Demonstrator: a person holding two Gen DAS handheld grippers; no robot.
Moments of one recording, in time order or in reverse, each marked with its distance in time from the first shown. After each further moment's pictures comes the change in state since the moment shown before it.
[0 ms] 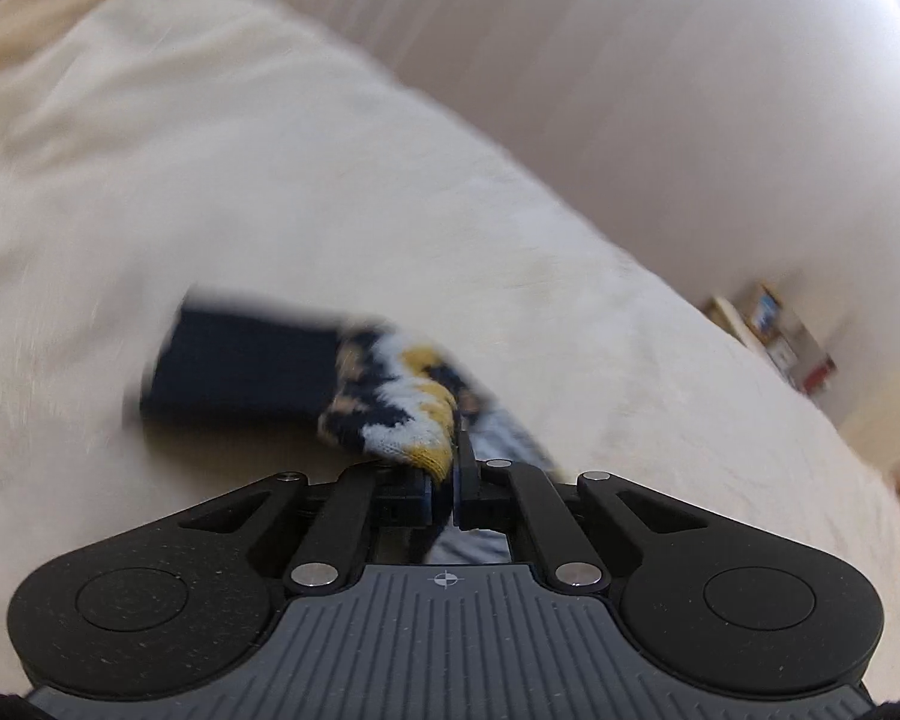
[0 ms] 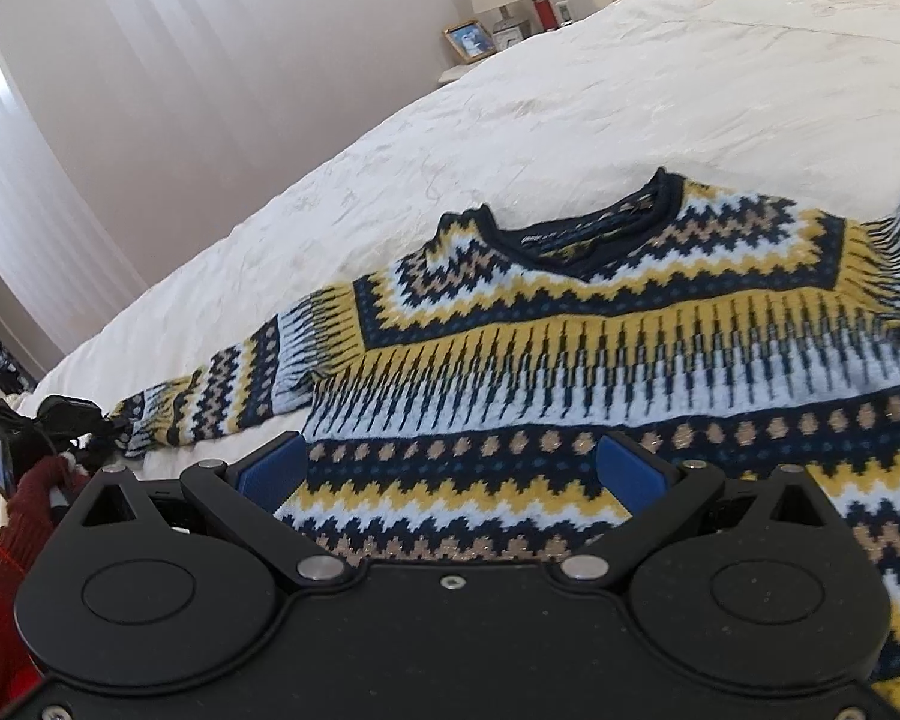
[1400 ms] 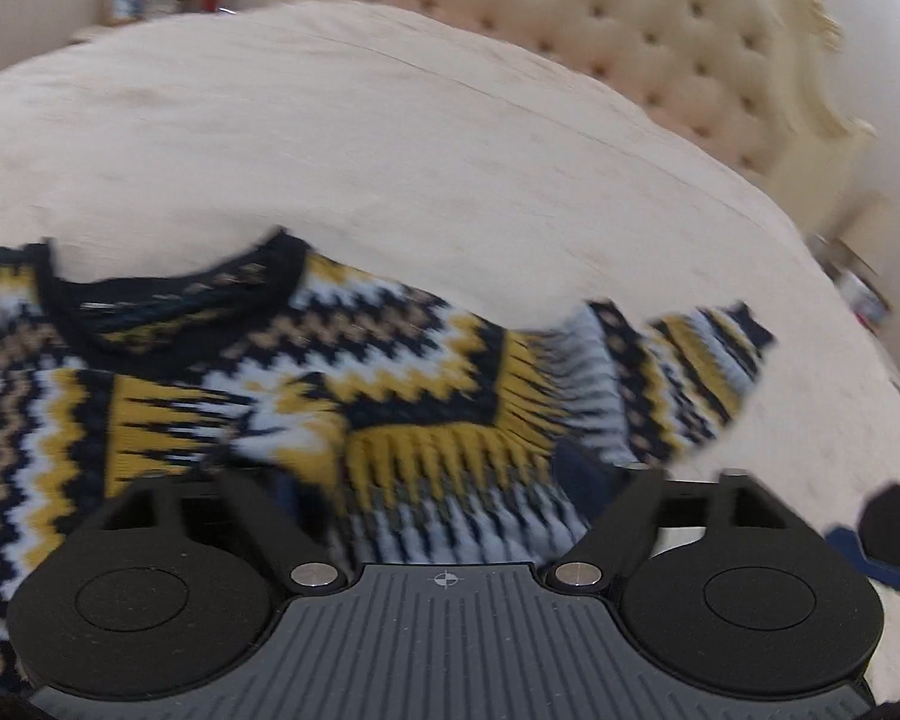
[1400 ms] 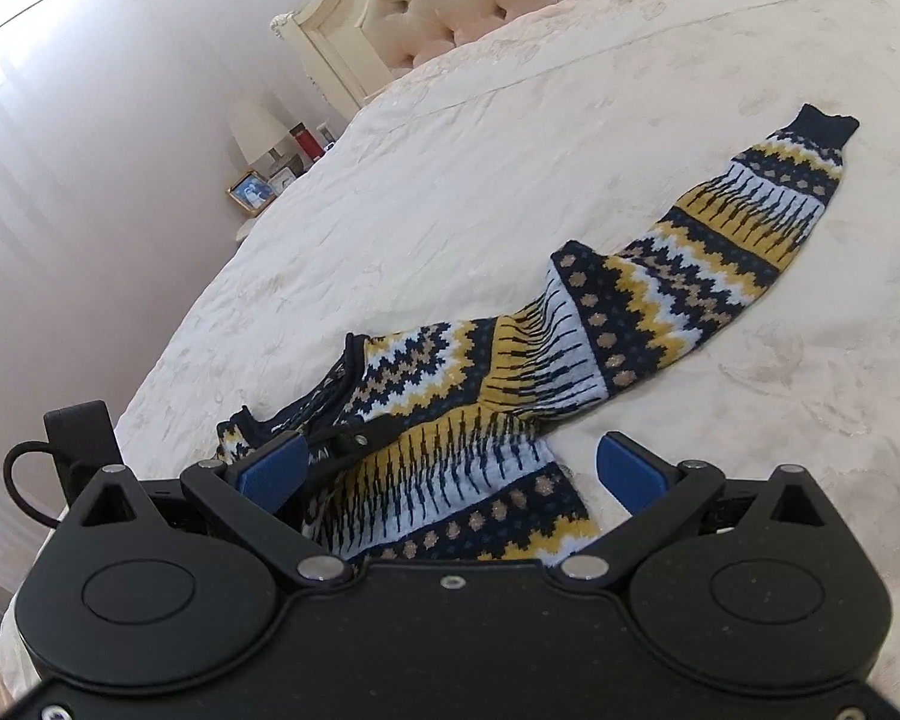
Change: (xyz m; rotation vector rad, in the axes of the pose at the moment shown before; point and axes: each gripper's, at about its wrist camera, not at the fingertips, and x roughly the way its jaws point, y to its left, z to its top) left arm -0.082 -0.320 -0.266 0.931 0.562 -0.749; right arm -0.107 -0.140 0.026 0.383 -0.205 -0.244
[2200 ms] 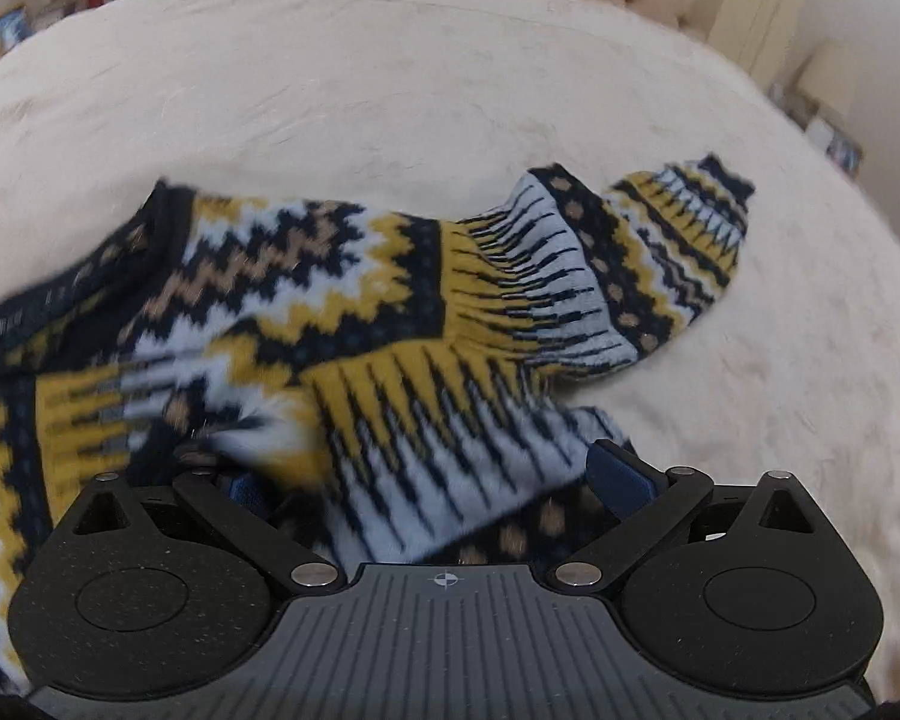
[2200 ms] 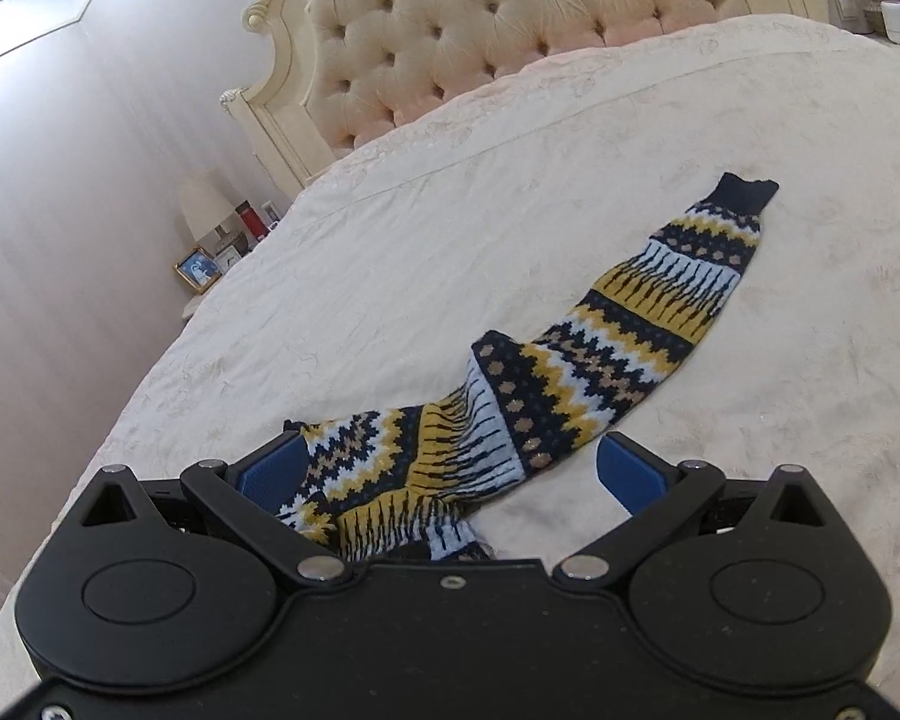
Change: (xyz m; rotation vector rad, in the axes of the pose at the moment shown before) left arm 0.048 -0.022 -0.013 0.193 0.142 -0.028; right arm -0.018 -0.018 0.014 0.029 -0.140 -0.105
